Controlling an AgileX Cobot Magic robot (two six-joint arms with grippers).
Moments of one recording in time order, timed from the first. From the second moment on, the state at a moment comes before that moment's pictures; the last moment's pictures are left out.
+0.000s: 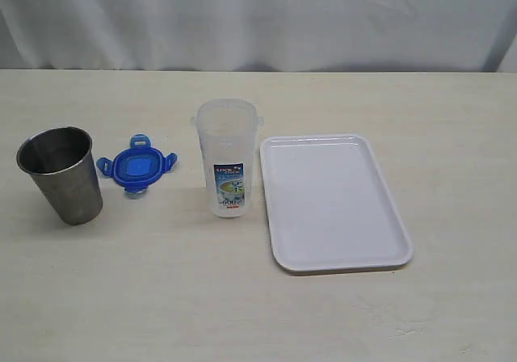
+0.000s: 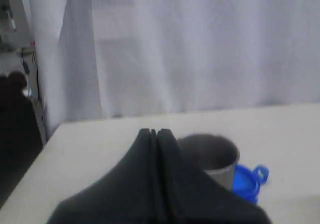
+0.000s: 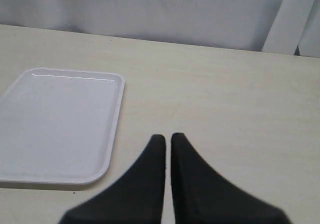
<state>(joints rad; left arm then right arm) -0.03 0.00 0.00 0.10 0.10 0.00 0.03 0.00 0.00 -0.12 0.34 0.01</state>
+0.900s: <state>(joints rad) -0.03 0.48 -0.01 0.14 -0.56 -0.26 0.03 0.00 0.00 -0.12 0.34 0.01</state>
